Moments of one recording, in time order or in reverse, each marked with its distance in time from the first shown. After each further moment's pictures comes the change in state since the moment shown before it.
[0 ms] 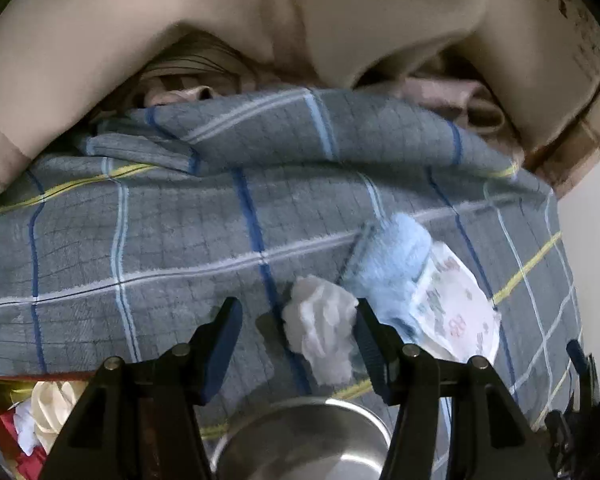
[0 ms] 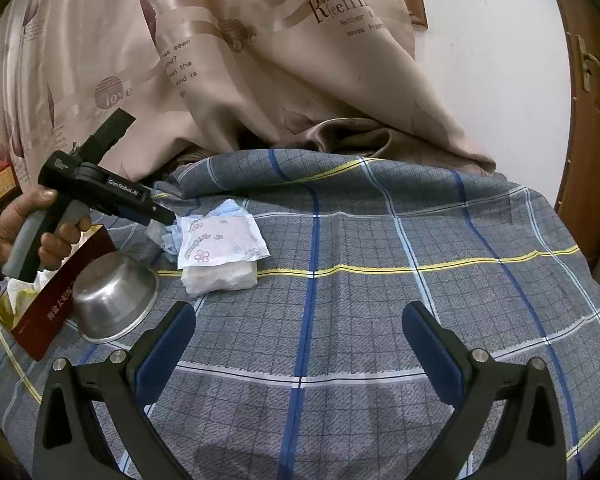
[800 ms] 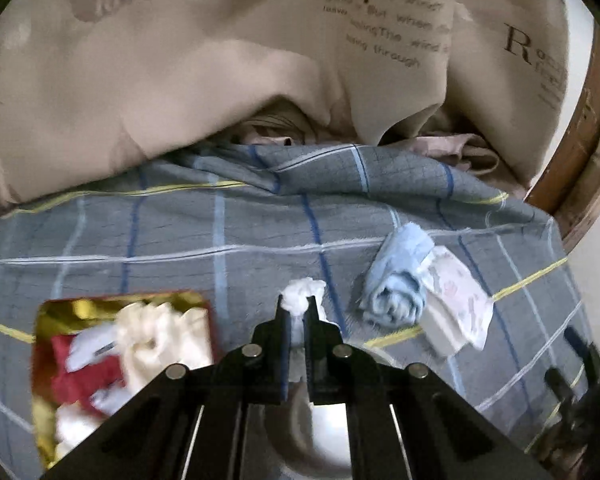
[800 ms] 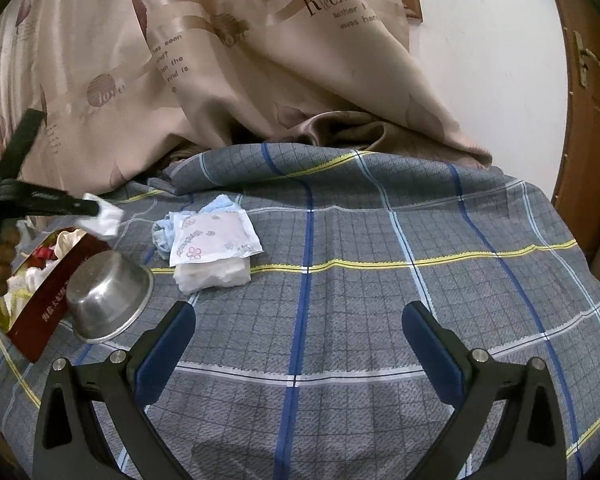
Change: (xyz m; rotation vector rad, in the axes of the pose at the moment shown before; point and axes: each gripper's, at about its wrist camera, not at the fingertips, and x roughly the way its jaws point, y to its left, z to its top) left arm -0.095 0.012 -0.076 -0.054 -0.240 0.146; right arm 0.005 -0.003 0.000 0.010 0.023 -0.012
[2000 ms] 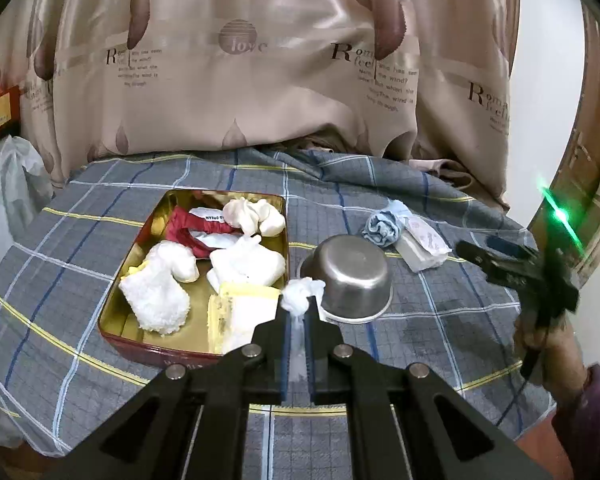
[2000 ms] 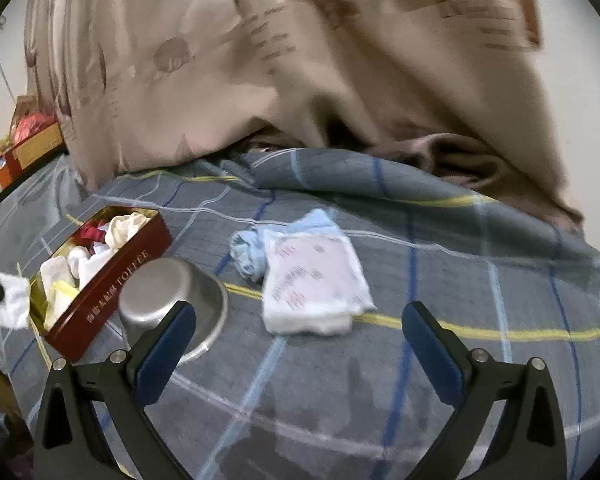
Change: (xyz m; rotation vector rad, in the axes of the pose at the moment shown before) left arm -0.163 0.001 -0.159 -0.157 -0.188 0.067; right arm 0.038 0.067 0.053 -0.187 0.104 0.209
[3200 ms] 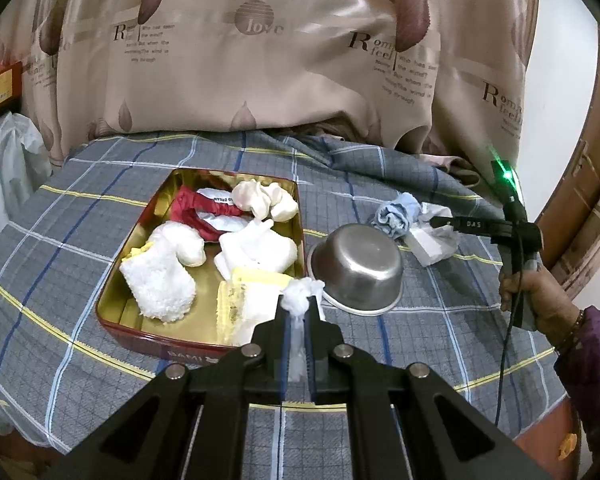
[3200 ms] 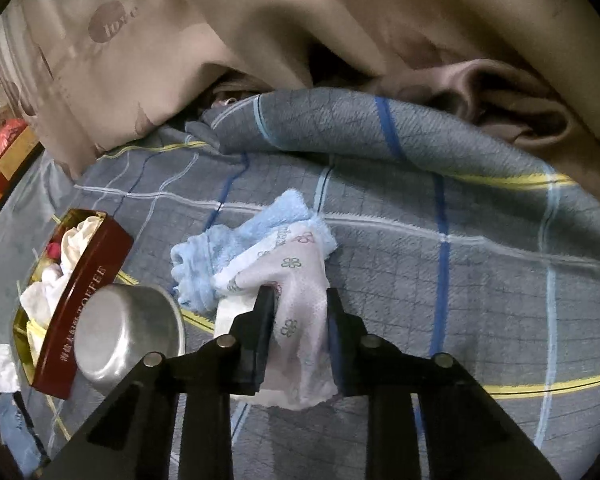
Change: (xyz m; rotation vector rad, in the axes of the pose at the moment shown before) left arm 0.013 0.019 -0.002 -0.052 0.040 -0.010; right arm 0.089 -0.046 0.040 0.101 0.237 0.070
